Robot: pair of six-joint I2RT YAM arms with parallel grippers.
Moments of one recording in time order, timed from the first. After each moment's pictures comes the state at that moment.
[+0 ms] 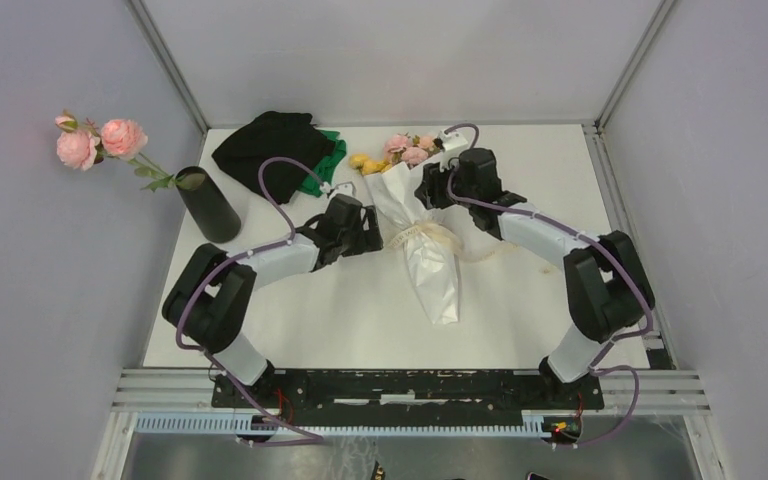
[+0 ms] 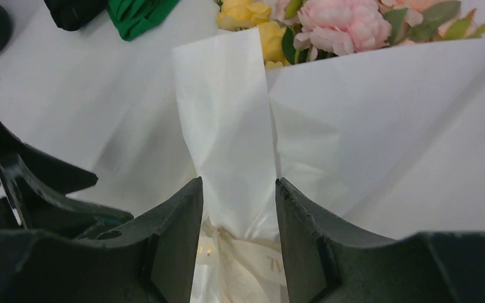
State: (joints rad) left arm -0.56 1.63 0.91 -0.06 -0.15 -0.62; right arm 0.45 1.66 1.08 0.14 -0.16 0.15
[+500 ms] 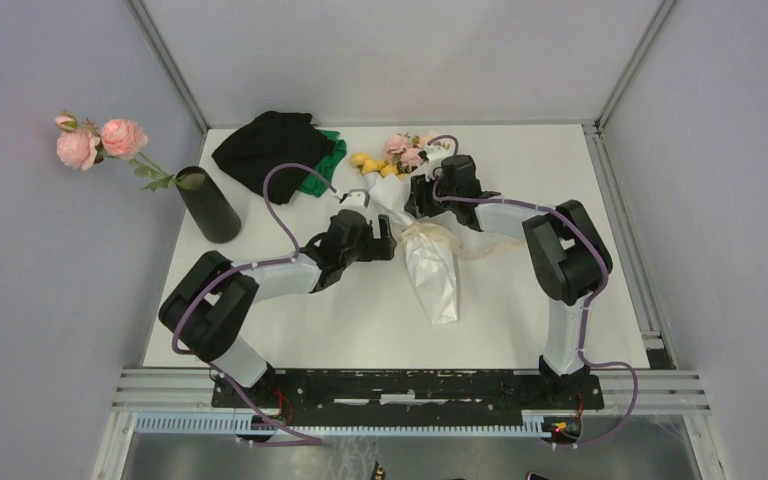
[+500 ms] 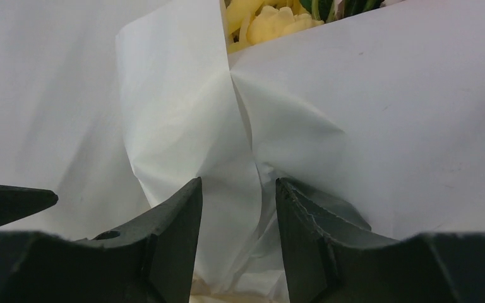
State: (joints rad) left arm -0.65 1.58 0.72 0.24 -0.17 -0.52; right arm 0.46 1.98 1.21 0.18 -0.27 0.16
